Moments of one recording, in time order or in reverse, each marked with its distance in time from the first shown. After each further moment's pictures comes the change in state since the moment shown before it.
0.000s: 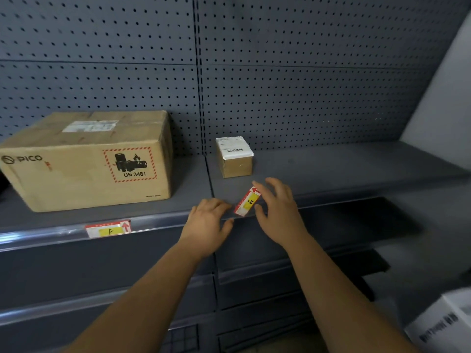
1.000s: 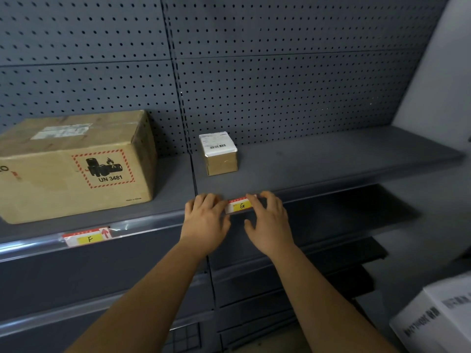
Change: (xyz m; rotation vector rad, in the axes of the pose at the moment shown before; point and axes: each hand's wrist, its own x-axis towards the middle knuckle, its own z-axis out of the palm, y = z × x) left_hand 0.016 0.031 0.023 0.203 0.073 0.010; right_hand -0.026 0.027 0.029 -0.064 -0.029 0.115
